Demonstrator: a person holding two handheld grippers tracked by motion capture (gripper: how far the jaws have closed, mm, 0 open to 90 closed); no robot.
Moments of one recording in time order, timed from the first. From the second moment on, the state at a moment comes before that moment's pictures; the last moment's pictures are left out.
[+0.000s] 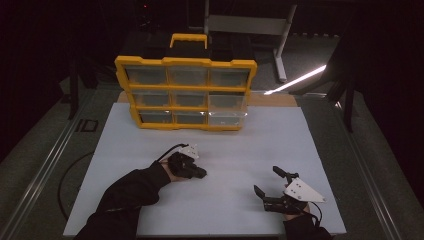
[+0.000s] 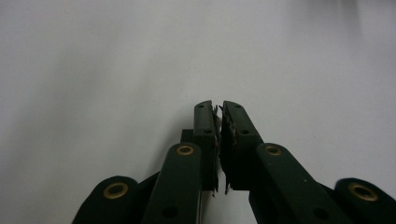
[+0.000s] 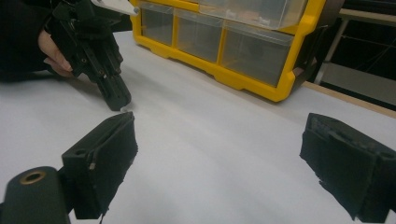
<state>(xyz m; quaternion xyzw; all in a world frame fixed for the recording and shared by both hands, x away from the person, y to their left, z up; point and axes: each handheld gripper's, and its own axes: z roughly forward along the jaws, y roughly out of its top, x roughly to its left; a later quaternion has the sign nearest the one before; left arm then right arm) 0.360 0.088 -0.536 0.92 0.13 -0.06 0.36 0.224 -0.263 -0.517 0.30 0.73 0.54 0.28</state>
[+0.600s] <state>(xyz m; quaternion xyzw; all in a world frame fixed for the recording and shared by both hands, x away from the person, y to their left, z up) 0.359 0.079 -0.522 0.92 0.13 -0.06 0.38 0.224 -0.263 -0.517 0.30 0.73 0.54 0.28</state>
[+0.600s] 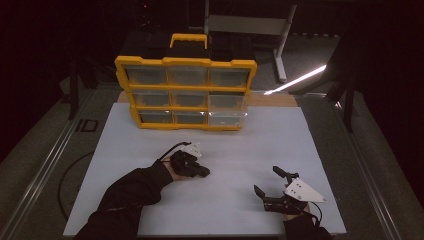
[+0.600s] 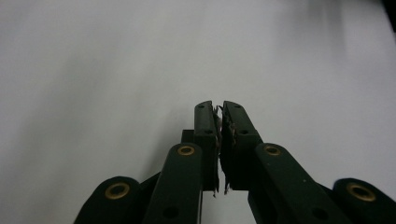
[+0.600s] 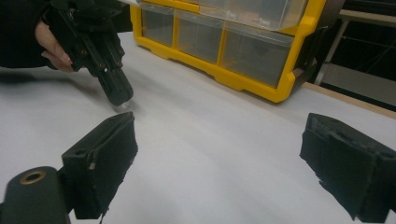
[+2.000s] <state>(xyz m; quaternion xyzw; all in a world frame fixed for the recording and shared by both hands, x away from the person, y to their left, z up) 0.373 0.070 -0.407 0.89 0.10 -0.03 0.44 0.224 -0.265 -0.516 0.31 0.73 0.54 0.28</state>
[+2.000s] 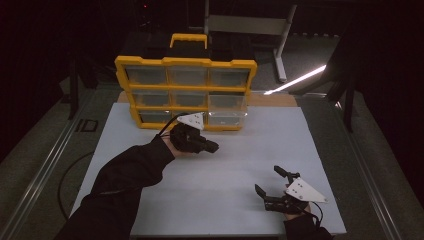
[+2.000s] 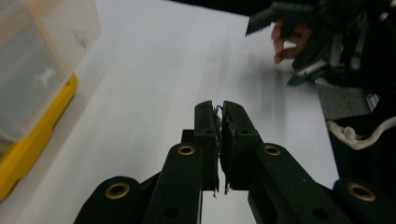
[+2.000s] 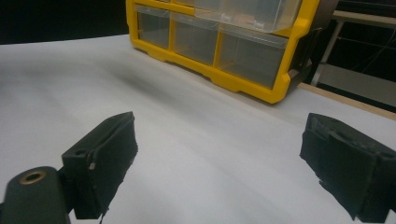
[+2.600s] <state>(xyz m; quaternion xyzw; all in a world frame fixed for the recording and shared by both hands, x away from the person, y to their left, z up) 0.387 0.064 -0.364 0.87 0.10 -0.02 0.47 0.224 -0.265 -0.515 0.31 0.73 0.54 0.28</state>
